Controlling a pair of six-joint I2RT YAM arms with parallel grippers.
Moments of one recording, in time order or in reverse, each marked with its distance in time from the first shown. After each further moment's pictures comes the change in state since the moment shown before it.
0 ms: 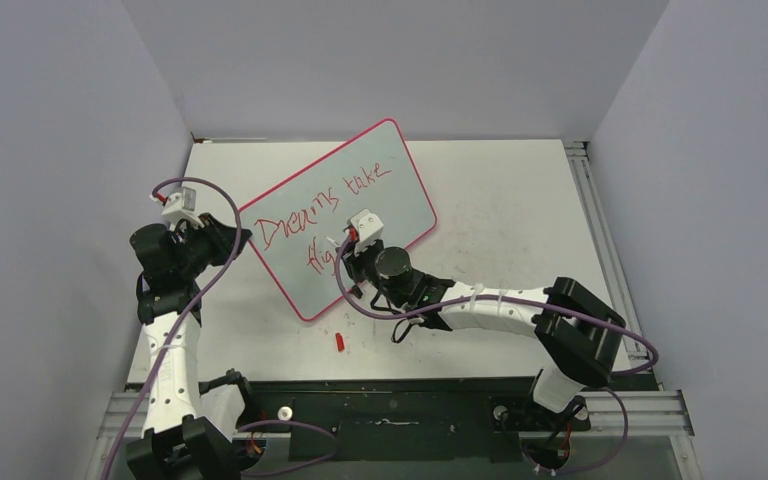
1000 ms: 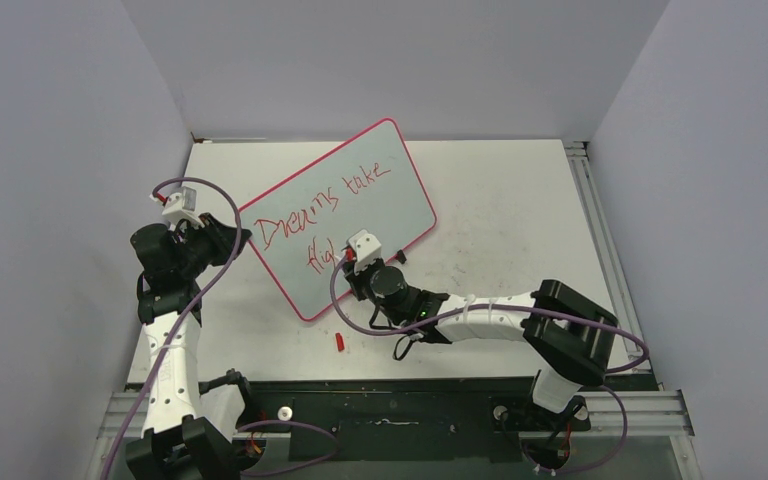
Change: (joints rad) left arm -0.004 0.000 0.000 -0.001 -0.013 0.002; right arm 0.042 0.035 -0.072 0.025 0.098 -0.002
